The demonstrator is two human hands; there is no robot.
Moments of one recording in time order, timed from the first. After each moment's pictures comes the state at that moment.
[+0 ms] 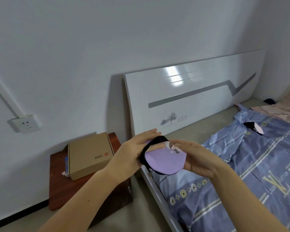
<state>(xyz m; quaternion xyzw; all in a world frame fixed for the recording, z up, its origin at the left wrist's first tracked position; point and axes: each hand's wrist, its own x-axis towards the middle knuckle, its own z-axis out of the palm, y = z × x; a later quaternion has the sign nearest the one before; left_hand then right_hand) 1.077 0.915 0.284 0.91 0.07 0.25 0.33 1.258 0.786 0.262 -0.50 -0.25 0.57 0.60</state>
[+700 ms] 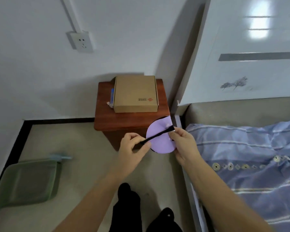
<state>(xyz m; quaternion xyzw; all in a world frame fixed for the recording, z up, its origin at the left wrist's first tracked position) 0.959 0.916 0.136 0.65 0.51 0.25 0.50 1.125 0.892 0.126 -0.66 -0.16 0.50 0.54</state>
